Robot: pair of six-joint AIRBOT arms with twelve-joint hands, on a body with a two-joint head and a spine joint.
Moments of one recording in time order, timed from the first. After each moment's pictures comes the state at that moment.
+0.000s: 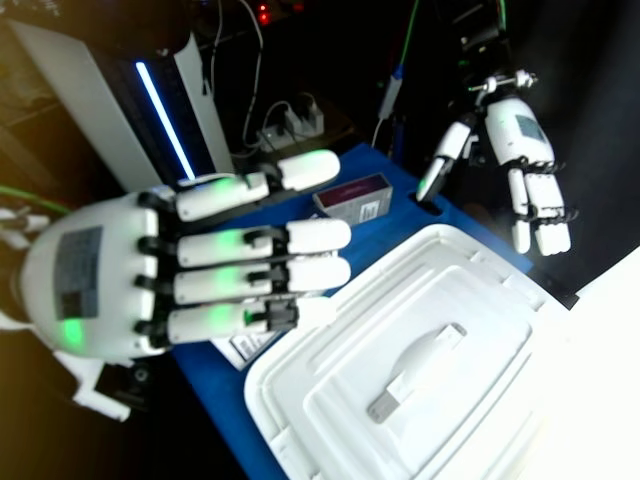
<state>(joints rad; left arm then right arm) 0.62 -1.03 1.49 0.38 -0.55 0.36 -0.63 -0.99 1.31 -0.23 1.02 -0.24</state>
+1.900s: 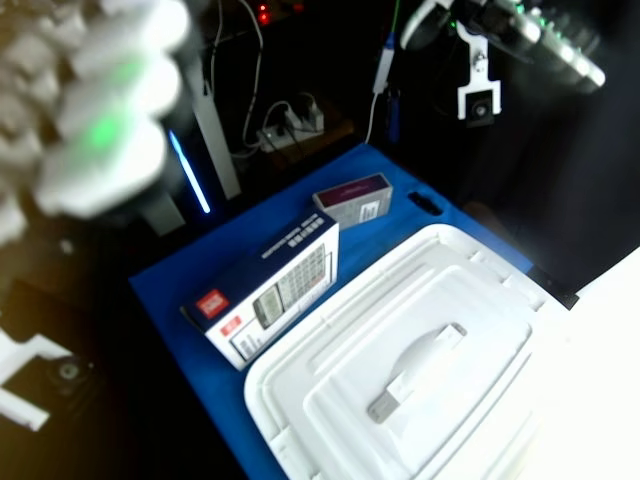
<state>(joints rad) 0.63 -0.79 1.20 0.21 -1.06 0.58 -0.57 -0.90 1.25 -0.15 1.24 -0.34</state>
